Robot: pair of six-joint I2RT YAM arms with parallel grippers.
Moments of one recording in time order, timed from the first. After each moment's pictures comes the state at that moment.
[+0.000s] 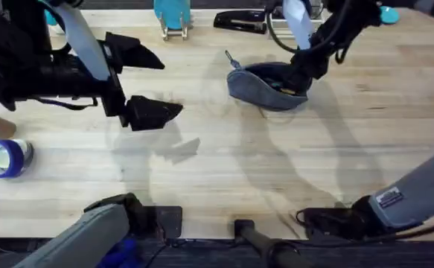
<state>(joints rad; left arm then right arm) 0.28 1.18 1.05 -1.18 0.95 1.25 0.18 1.87 1.53 -1.16 -0.32 -0.98</state>
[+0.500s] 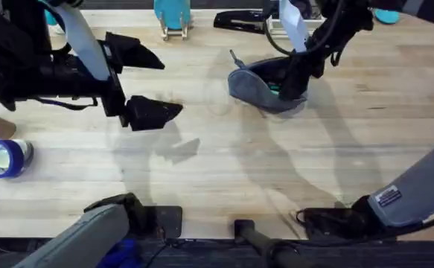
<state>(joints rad) 0.28 1.18 1.05 -1.18 0.95 1.25 0.18 1.91 1.53 -1.14 -0.32 -0.98</state>
